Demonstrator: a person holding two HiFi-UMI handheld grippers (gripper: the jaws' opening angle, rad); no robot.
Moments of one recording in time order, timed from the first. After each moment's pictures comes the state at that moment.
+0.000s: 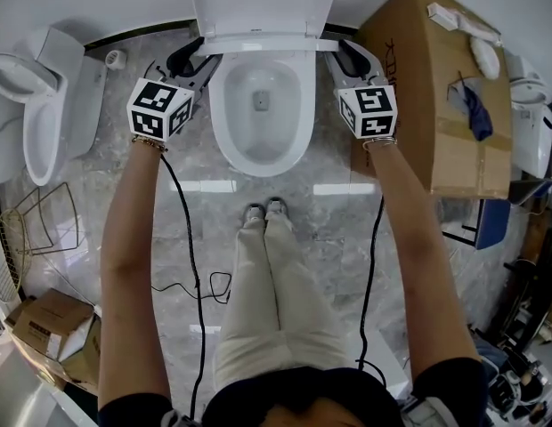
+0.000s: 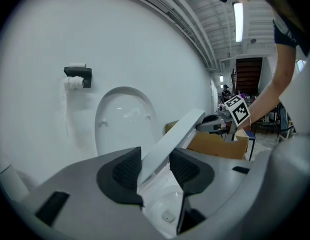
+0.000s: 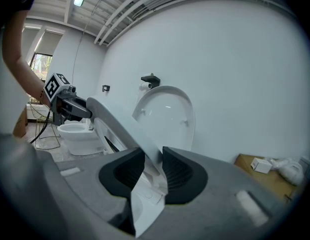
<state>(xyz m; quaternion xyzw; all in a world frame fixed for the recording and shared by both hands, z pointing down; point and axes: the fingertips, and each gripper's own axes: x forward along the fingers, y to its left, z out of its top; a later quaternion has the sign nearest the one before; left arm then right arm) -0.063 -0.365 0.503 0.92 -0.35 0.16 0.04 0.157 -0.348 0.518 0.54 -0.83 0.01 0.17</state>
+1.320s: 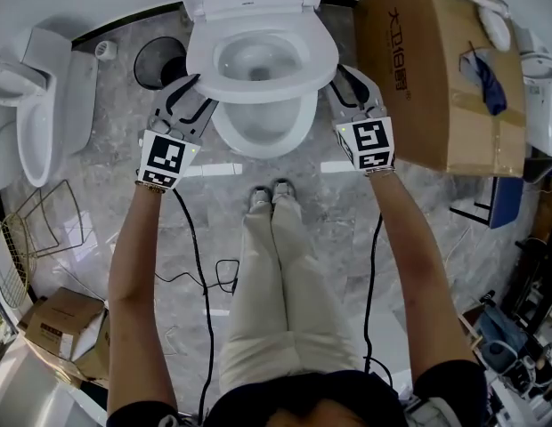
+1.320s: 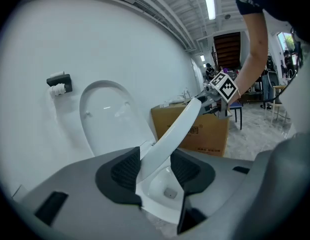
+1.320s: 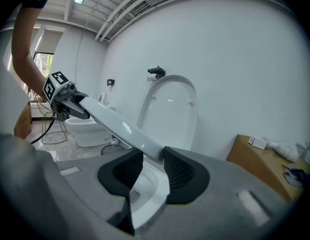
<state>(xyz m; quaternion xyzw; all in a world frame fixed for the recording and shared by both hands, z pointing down) -0.067 -0.255 0.585 0.92 -0.31 0.25 -0.05 0.151 -0.243 0.598 0.53 -0.82 0.04 0.20</state>
